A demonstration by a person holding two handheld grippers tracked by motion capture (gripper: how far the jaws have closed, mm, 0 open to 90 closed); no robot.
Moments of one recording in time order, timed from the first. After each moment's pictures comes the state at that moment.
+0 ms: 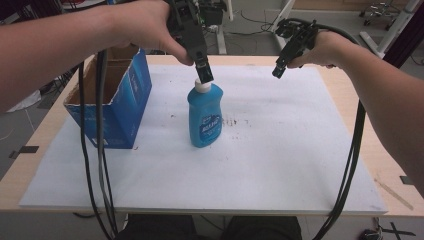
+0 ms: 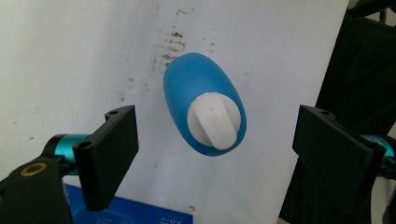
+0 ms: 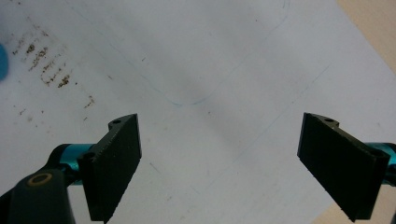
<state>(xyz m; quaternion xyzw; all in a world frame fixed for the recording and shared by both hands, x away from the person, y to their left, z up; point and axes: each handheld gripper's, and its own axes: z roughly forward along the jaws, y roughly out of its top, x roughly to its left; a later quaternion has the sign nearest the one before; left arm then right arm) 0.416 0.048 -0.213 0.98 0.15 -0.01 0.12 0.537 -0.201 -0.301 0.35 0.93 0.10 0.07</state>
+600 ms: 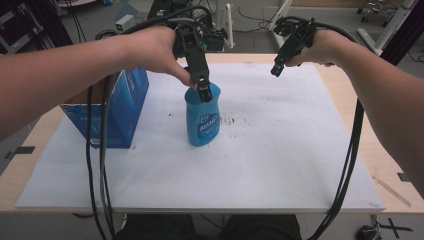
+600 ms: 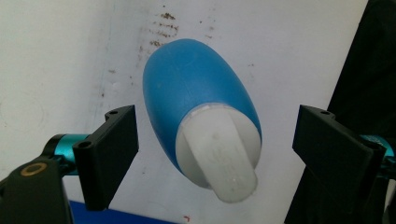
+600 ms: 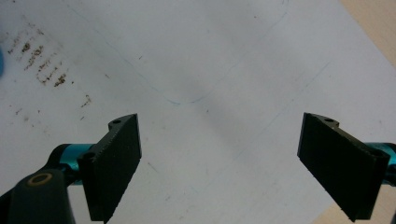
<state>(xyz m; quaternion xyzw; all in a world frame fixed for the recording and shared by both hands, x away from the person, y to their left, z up) 0.417 0.038 -0.258 0.98 0.16 -0.03 0.09 0.538 -0.203 -0.304 0.35 0.93 0.10 0.07</state>
